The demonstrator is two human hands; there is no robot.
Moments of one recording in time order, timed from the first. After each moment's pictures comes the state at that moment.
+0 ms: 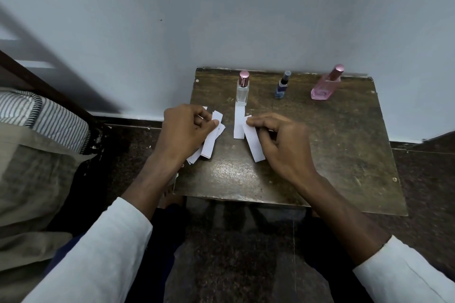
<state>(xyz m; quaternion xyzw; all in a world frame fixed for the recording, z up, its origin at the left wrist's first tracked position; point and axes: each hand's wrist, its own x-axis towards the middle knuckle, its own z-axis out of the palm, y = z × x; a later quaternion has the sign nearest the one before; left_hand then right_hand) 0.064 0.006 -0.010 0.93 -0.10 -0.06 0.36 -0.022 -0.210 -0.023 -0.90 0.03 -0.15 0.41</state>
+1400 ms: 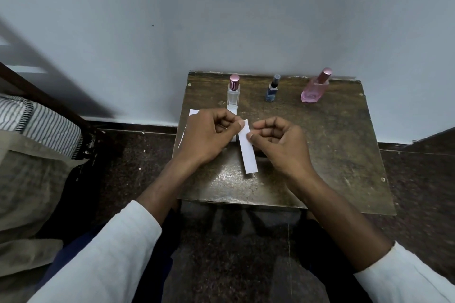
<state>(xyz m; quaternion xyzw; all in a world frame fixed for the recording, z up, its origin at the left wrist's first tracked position) 0.048 -0.043 -0.012 0.86 -0.15 -0.10 0.48 -0.032 -0.218 -0.013 -0.72 0.22 -0.02 0.66</state>
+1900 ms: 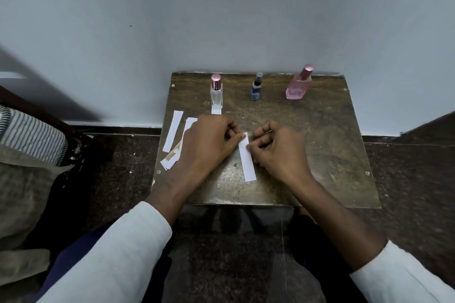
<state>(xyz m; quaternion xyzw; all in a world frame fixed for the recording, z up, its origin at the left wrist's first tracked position) 0.040 -0.080 -0.022 0.94 -0.22 -0.04 0.24 -0.041 -0.244 -0.028 -0.87 0.20 -0.01 0.45</state>
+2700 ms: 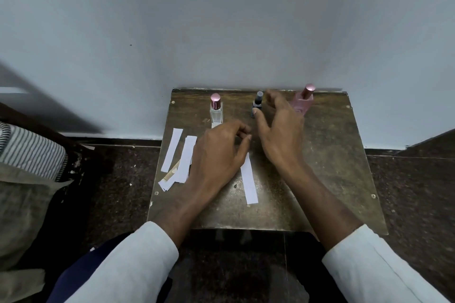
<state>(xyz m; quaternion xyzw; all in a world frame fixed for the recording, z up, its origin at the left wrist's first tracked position) 0.045 -0.102 -0.026 0.91 -0.22 0.02 0.34 0.034 -0.256 -0.015 -0.89 0.17 -0.21 0.38</state>
